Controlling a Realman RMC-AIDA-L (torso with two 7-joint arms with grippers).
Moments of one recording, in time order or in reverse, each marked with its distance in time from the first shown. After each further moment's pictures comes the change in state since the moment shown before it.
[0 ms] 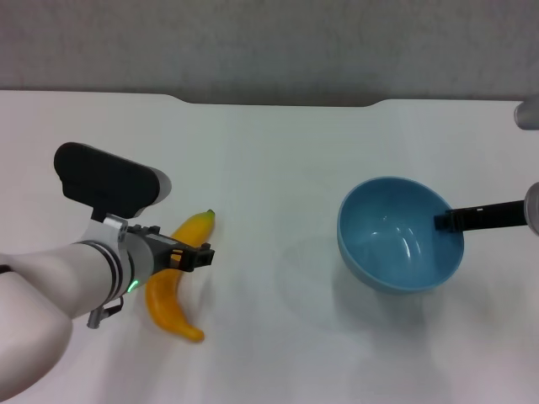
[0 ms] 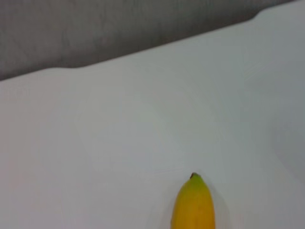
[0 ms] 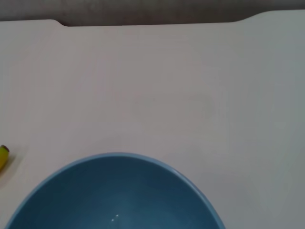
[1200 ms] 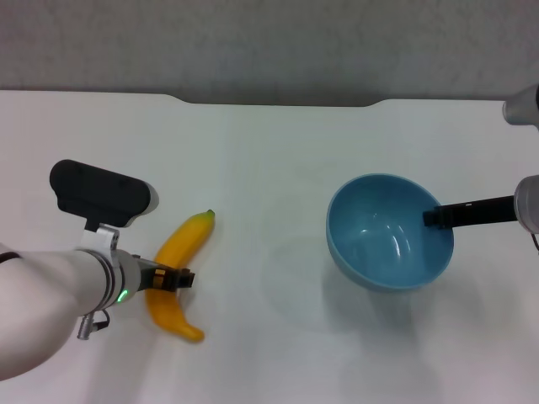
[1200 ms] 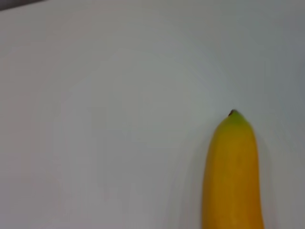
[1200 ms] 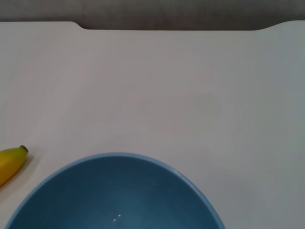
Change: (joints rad) left arm -0.101 -0.007 -0.031 0.201 -0.097 0.038 0.012; right arm 0.006 0.000 -0.041 -0.021 0.026 -0.004 0.000
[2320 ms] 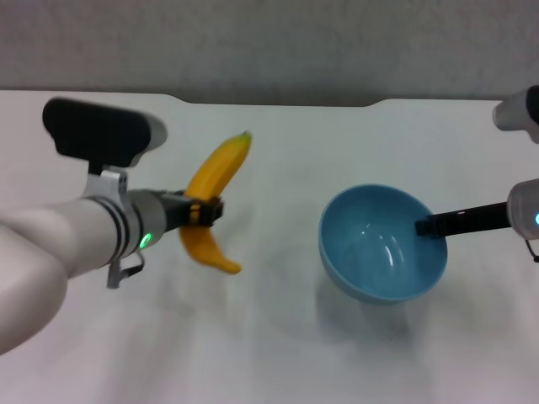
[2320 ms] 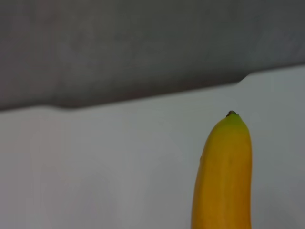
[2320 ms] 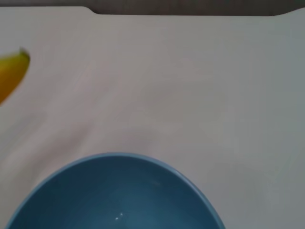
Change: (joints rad) left arm 0.082 0.005 -0.062 -0.314 -0.030 0.005 0.020; right arm 0.005 0.000 -0.025 -0.005 0.001 -0.038 0.011
